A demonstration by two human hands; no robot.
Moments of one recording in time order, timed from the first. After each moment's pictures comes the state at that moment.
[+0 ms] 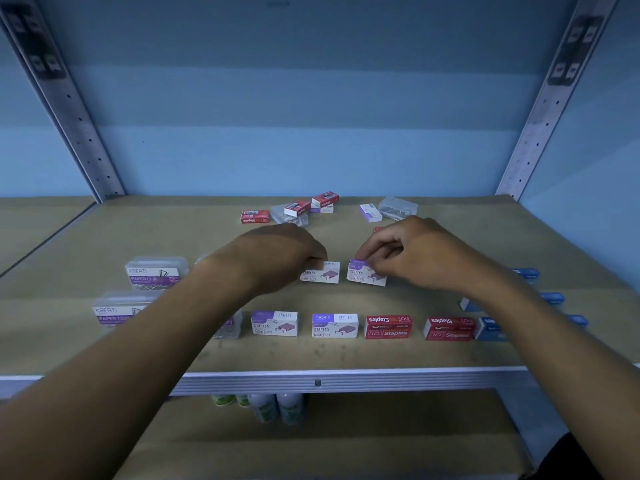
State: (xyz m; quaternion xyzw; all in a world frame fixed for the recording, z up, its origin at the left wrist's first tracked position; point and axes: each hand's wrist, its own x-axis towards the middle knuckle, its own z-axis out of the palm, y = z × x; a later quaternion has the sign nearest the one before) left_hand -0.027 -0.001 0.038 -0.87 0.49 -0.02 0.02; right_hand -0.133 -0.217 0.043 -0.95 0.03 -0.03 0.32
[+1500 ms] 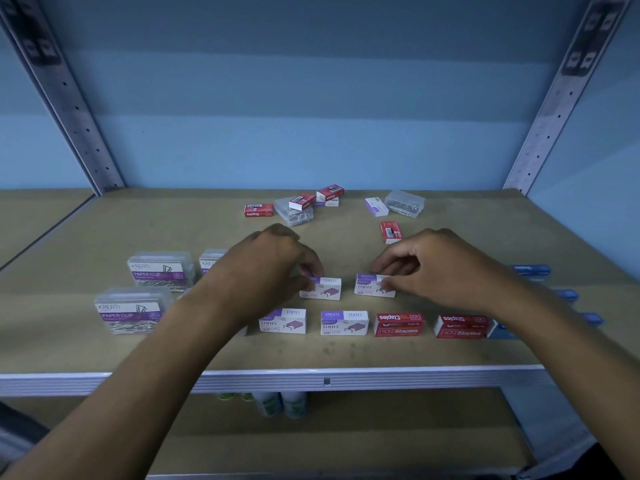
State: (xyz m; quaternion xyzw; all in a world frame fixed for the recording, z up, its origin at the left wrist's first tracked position) left_hand -0.060 0.027 0.036 -0.89 0.44 -0.06 -0.10; right_hand -0.153 -0.214 0.037 -0.96 0.01 -0.02 0.28
